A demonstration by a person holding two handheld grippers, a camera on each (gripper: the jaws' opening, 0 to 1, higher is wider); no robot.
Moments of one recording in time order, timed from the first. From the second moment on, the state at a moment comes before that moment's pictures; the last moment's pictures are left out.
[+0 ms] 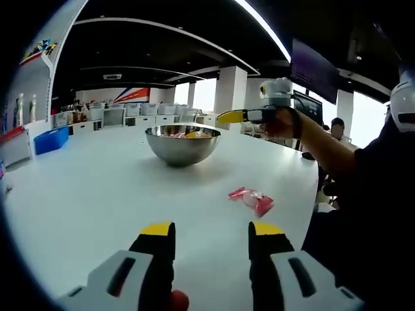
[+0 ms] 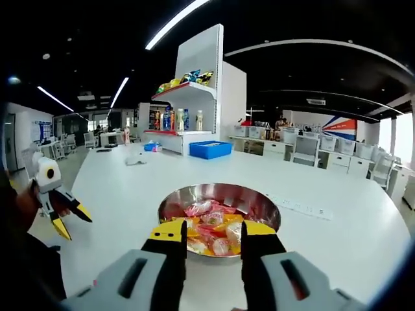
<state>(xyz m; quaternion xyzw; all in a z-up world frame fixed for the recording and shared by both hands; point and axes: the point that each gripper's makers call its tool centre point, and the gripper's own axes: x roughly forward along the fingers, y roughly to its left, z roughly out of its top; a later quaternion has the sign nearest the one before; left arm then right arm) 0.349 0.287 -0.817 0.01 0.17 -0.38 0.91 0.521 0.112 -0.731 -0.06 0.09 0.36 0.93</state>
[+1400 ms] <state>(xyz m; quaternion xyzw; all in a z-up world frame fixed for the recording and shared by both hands) 0.358 0.283 -0.808 0.00 0.16 -0.37 0.91 0.434 0.056 -0.750 -0.03 0.08 0.35 0.93</state>
